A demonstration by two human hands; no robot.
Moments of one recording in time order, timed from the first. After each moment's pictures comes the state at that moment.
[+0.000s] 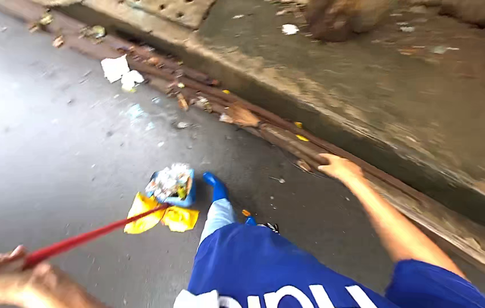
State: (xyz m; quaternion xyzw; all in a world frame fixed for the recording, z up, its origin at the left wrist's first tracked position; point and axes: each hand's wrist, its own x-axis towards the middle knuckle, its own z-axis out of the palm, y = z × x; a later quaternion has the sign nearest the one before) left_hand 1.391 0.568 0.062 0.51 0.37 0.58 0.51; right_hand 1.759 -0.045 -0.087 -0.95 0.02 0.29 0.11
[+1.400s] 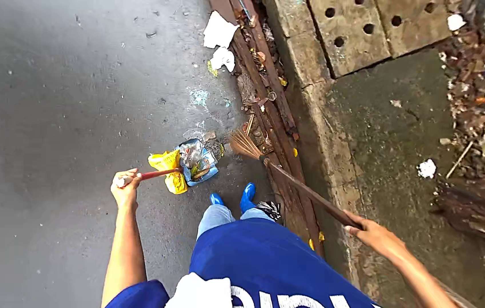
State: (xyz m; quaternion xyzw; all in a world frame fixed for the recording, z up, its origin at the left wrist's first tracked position) left_hand 1.787 0.802 -0.073 0.51 0.66 0.34 0.43; right_hand 2.295 0.403 -0.002 -0.85 -0.21 0.48 -0.10
